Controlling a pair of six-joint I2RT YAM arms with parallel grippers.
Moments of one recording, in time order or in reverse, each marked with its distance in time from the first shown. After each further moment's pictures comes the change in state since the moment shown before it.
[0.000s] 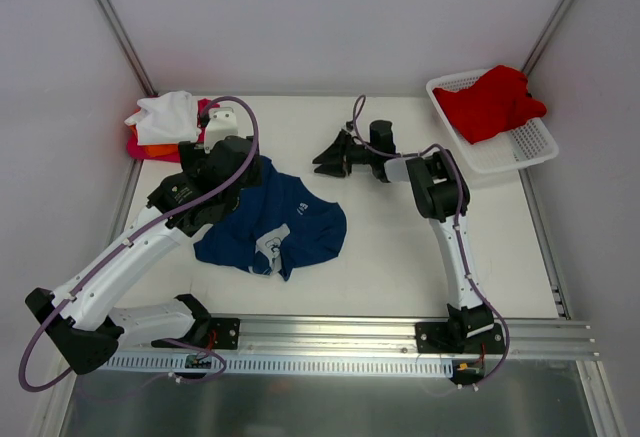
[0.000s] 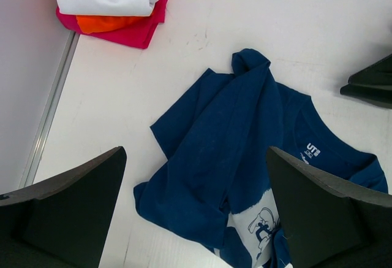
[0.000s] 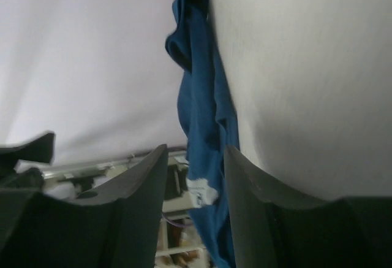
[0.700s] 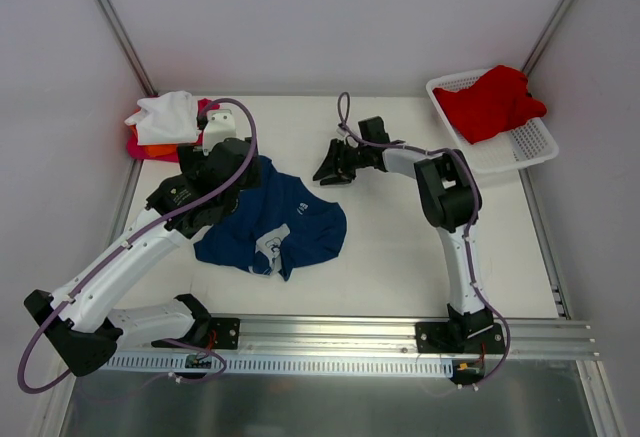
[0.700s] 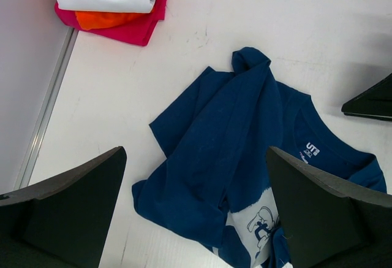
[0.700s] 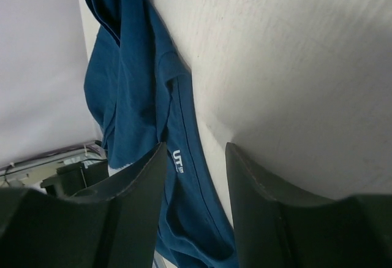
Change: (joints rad) left arm 0.000 -0.013 -0.016 0.000 0.000 -0.016; right arm 0.054 -0.217 -0.047 -0.702 0.254 -0.703
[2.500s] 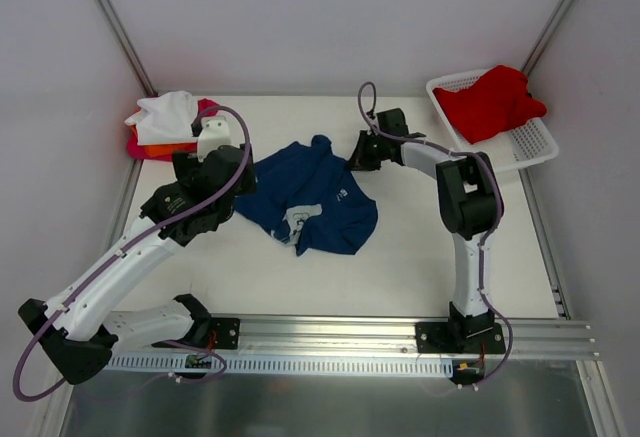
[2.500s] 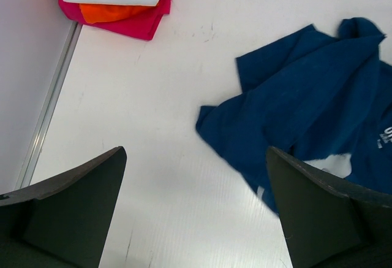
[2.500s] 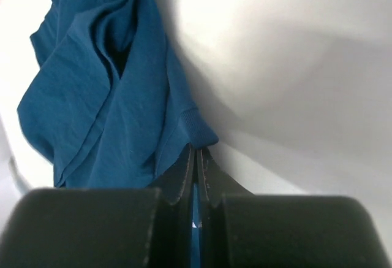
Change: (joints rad) left arm 0.006 -0.056 -0.054 0.000 0.000 -0.001; right arm -0.035 -0.137 -0.051 -0.132 0.380 -0.097
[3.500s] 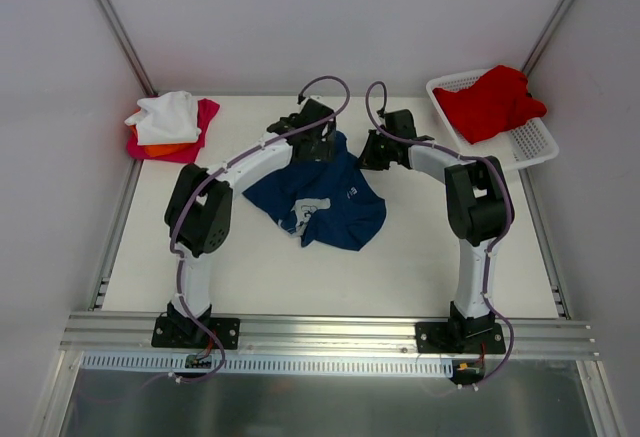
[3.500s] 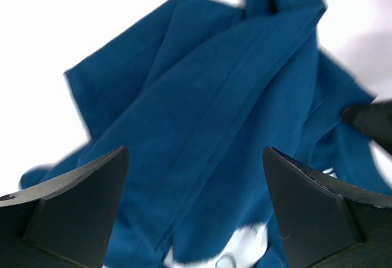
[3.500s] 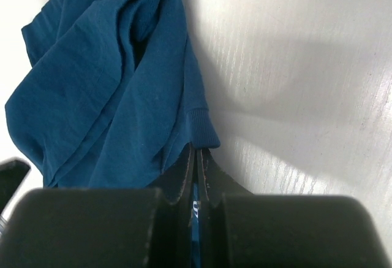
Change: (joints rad) left arm 0.093 0.970 0.470 0.323 0.447 0.072; right arm -0.042 -0.117 -0.117 0.046 0.154 0.000
